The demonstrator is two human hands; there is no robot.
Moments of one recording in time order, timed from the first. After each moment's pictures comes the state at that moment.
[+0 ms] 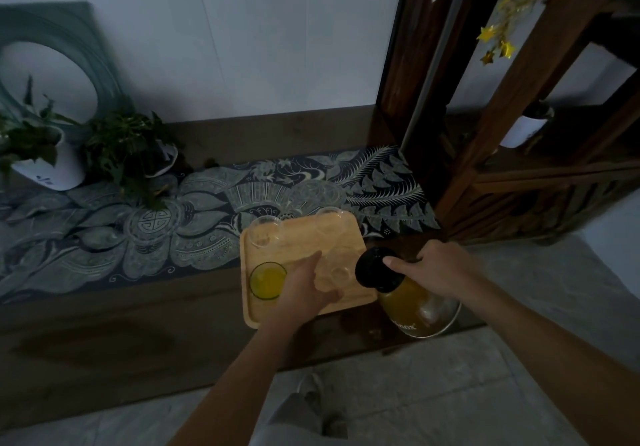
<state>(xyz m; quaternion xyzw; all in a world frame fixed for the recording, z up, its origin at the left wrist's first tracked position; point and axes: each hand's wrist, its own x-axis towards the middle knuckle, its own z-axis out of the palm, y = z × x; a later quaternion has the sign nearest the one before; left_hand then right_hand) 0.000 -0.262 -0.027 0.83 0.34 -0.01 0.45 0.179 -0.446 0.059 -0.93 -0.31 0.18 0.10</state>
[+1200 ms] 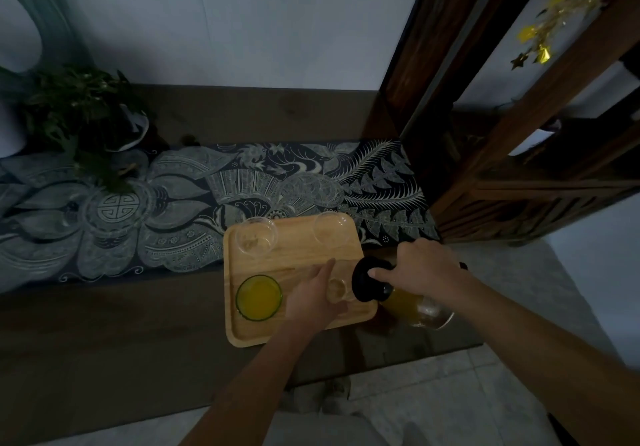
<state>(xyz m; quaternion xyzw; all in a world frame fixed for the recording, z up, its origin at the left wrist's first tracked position) 0.050 -0.238 -0.078 0.87 0.29 -0.08 0.39 0.211 -0.349 0.043 -0.90 -0.36 0.18 -0.17</state>
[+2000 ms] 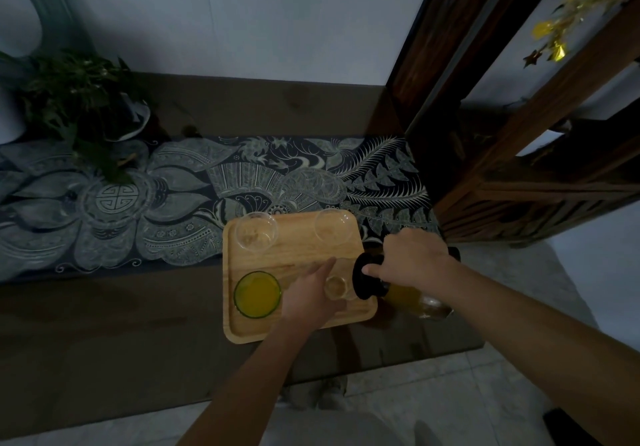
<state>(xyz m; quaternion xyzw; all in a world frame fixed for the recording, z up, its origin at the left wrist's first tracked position) 0.049 -0.236 -0.078 0.87 0.31 -0.05 0.38 0.204 -0.317 0.054 -0.86 -0.40 0.17 -0.25</state>
